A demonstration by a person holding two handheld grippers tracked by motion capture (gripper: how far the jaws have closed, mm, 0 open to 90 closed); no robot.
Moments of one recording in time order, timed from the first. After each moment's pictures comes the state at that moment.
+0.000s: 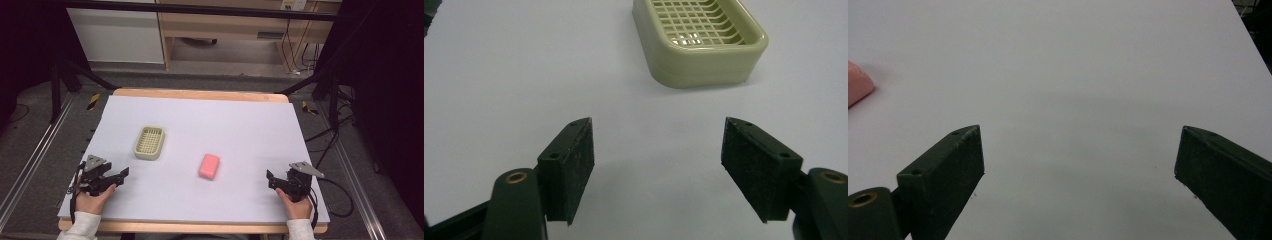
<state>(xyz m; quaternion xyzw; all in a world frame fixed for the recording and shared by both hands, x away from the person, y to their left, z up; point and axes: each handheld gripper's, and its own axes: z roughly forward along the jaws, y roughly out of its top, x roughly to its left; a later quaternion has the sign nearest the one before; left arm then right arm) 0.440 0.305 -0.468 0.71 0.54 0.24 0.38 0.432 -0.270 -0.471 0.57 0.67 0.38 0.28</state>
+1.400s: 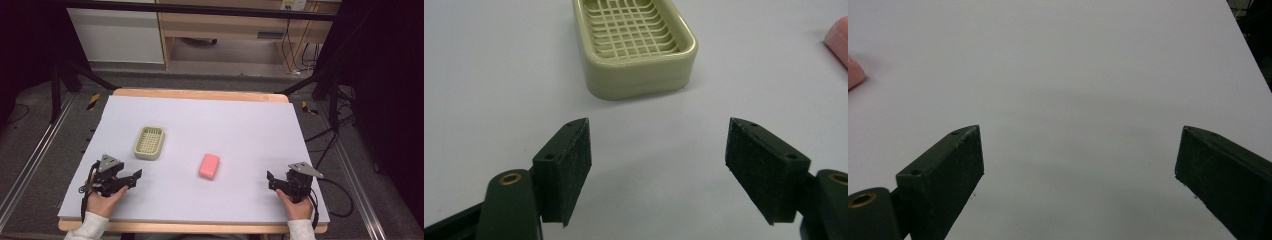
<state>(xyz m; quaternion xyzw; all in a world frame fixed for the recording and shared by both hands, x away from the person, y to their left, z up) 0.437 0.268 -0.460 0.74 0.50 0.22 0.39 0.431 -0.269 -0.471 0.56 0.68 0.37 0.29</state>
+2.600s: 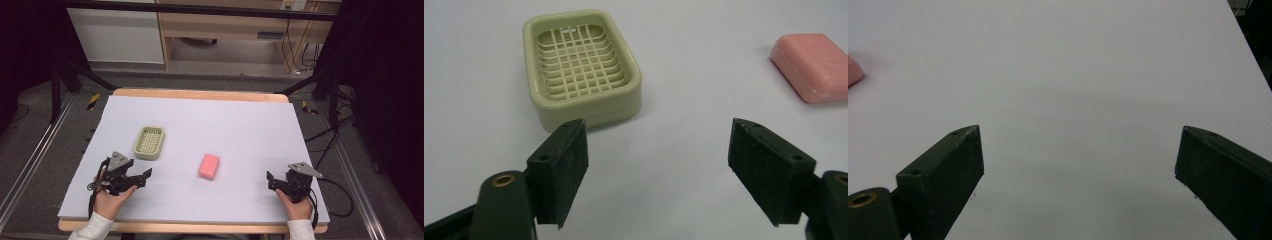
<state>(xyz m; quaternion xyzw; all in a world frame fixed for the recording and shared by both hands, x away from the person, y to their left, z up) 0.437 0.240 -0.443 0.76 0.46 0.22 0.40 0.431 -0.268 -0.471 0.56 0.68 0.36 0.29</state>
